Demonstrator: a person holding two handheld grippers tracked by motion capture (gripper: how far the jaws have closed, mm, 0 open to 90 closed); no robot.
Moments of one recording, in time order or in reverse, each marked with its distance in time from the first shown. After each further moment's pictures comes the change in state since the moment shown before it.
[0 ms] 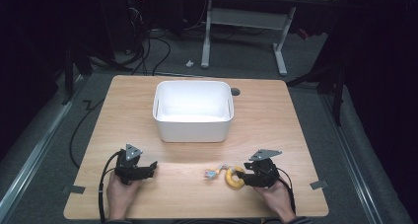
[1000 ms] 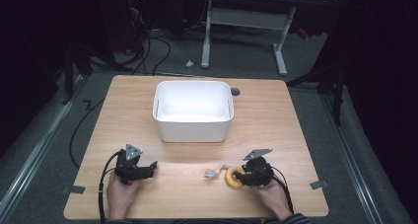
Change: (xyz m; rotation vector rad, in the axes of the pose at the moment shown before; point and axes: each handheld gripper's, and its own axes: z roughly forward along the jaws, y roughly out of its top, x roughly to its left) left arm 0.000 0.000 0.000 0.000 0.000 0.000; right arm -0.001 0.002 0.021 0.103 -0.020 -0.008
